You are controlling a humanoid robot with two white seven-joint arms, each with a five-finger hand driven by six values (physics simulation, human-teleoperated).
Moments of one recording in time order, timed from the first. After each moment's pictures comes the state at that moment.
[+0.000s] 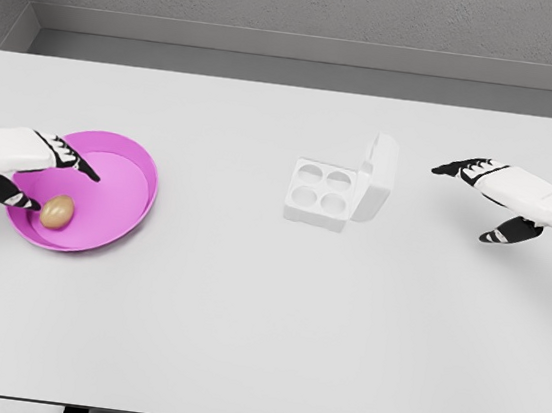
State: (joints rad) left arm -1.33 1.18 -1.85 -1.39 -0.01 -0.61 -0.01; right arm -0.38 -0.67 0.16 -1.31 0.44 -0.61 0.61
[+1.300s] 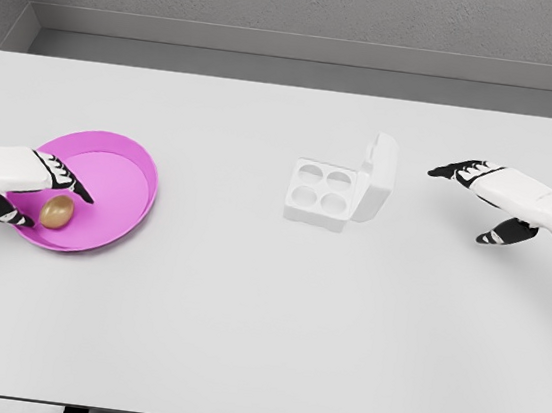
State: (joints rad) left arm -1.30 1.20 -1.85 -1.40 -0.09 -0.61 -0.01; right arm -0.38 -0.65 0.16 -1.31 0.47 -0.61 0.61
